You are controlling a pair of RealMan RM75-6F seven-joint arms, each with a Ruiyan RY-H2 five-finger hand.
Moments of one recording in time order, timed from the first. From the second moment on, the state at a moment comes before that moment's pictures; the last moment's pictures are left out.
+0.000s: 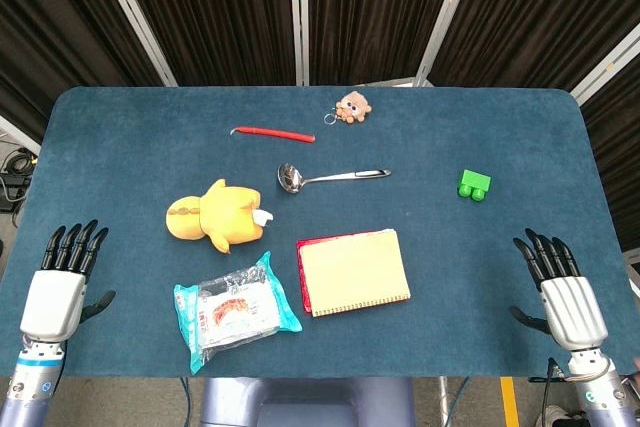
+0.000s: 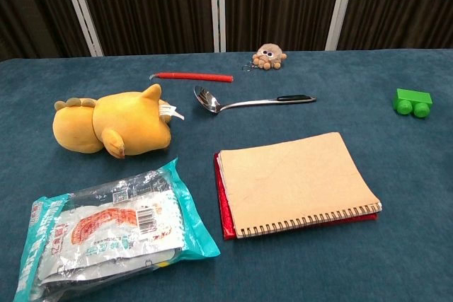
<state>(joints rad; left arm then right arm) -0.12 -1.39 -0.03 -1.44 1.62 1.59 0.22 0.12 -1.23 0.02 -1.46 -1.63 1.51 0.06</state>
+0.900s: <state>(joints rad) -0.12 -1.40 -0.03 -1.43 1.63 1.58 0.22 0.12 -1.22 0.02 -1.47 -1.63 1.52 0.07</state>
